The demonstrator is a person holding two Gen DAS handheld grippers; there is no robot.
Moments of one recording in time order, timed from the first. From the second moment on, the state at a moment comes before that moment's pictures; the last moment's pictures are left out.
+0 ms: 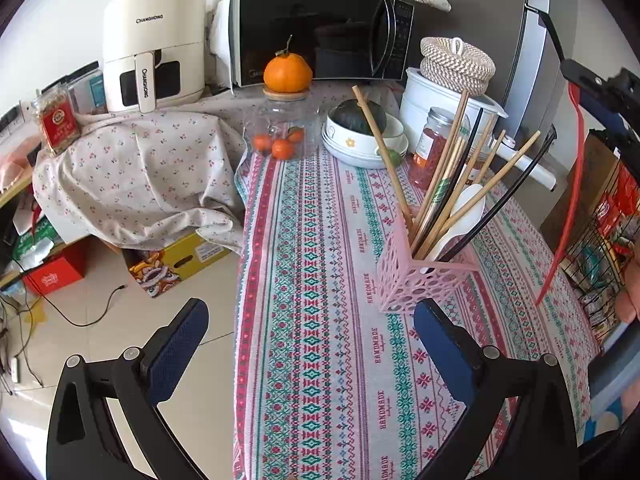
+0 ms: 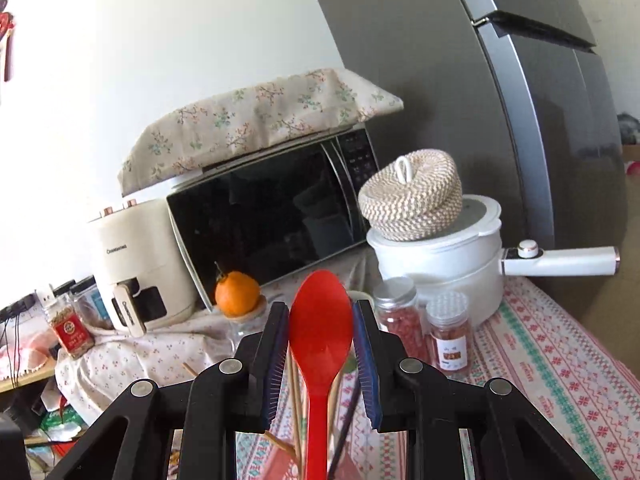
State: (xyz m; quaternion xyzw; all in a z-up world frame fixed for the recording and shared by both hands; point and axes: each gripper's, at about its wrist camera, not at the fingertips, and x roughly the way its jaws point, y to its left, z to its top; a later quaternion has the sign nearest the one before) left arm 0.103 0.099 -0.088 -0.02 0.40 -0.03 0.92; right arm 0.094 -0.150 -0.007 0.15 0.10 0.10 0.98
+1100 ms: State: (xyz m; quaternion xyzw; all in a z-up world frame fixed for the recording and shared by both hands) left arm 0.096 0.100 -0.056 -0.11 0.37 -0.05 0.92; right arm 0.081 -0.140 0.006 0.13 0.01 0.05 0.99
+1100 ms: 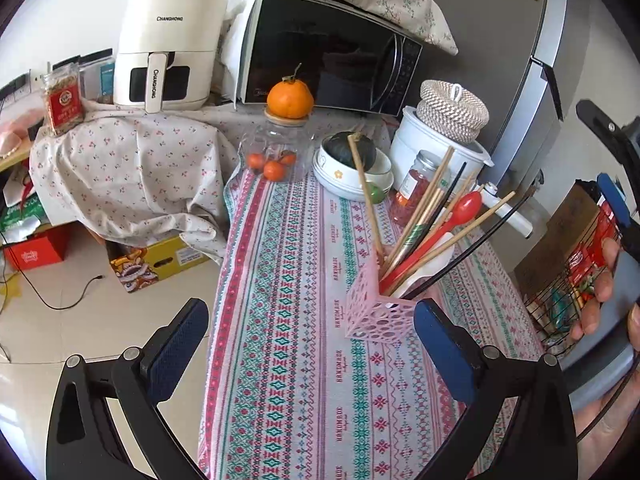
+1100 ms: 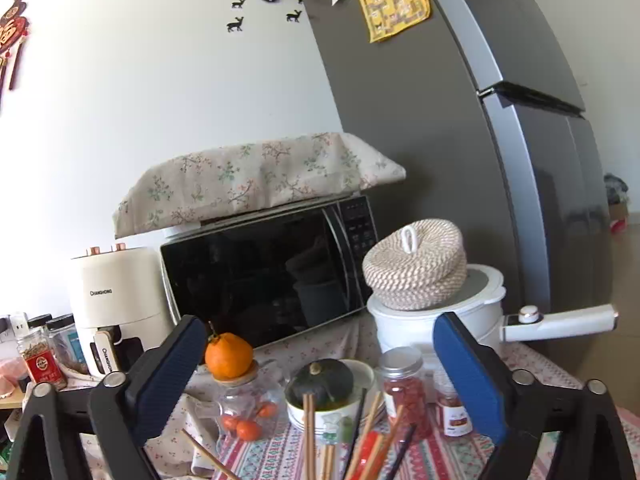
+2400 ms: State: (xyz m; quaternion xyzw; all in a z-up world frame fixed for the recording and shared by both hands) left arm -0.062 -0.050 0.046 -0.02 0.33 -0.04 0.94; right arm -0.100 -0.282 0.049 0.05 0.19 -0.01 0.98
